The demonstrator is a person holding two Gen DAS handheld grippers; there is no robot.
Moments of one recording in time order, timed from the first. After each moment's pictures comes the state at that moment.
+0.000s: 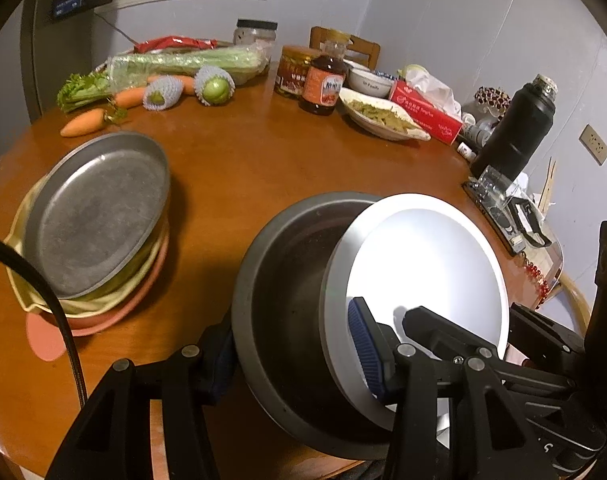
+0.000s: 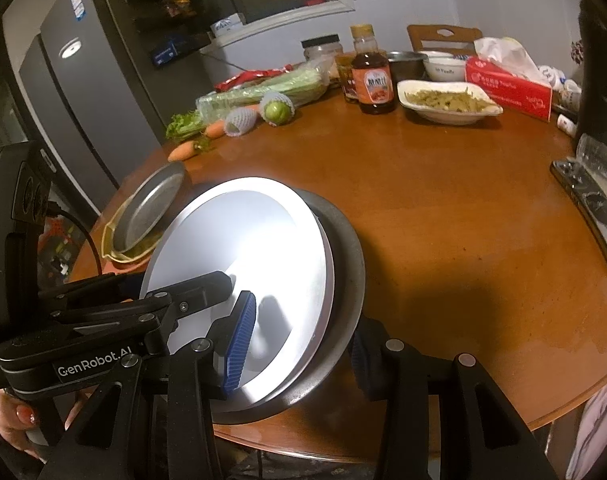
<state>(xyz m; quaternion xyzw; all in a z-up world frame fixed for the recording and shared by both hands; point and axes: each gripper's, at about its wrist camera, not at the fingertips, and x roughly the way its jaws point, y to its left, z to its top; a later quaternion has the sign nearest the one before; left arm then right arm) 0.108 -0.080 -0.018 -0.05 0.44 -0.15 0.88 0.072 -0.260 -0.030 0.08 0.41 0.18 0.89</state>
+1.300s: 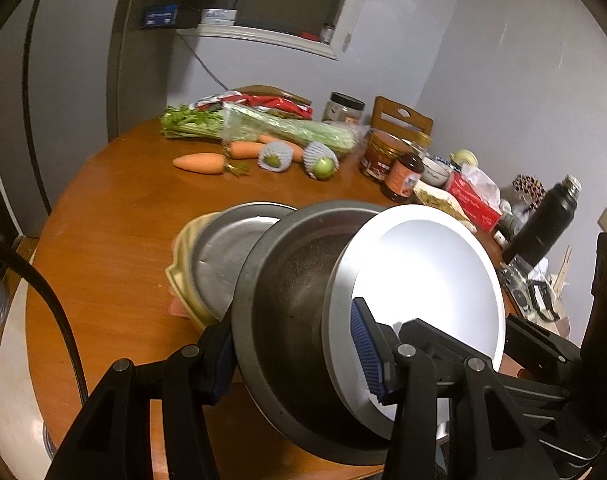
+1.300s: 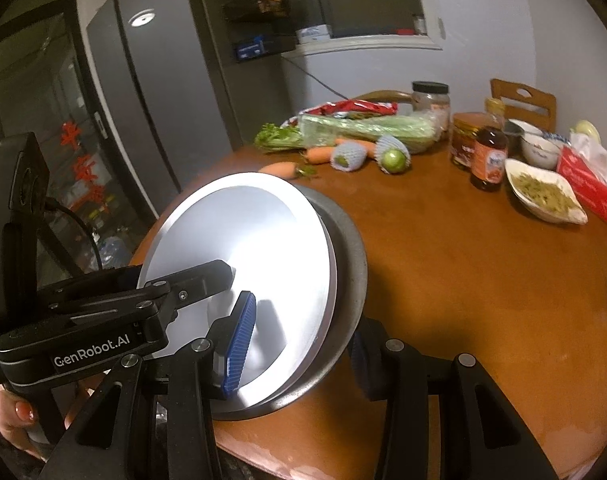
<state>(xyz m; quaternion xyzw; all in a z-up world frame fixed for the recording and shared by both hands) 0.087 0.045 0.032 -0.12 0.36 -0.06 0.92 0.089 -0.139 0.025 0.00 0.36 0.27 0.89</state>
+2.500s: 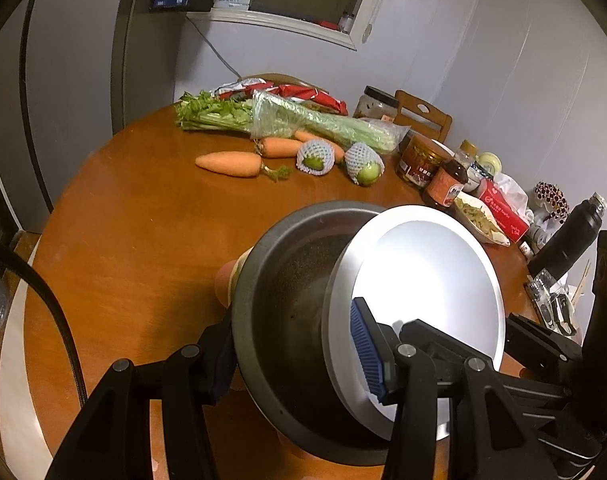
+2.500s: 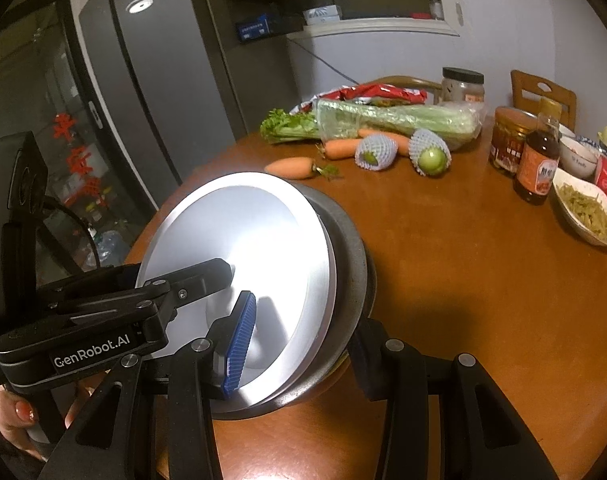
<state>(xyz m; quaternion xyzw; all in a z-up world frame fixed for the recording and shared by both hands) 0.154 0.098 0.009 -0.13 0.39 -0.06 0.91 0.152 -0.077 0.006 0.00 0.39 0.27 0.88</state>
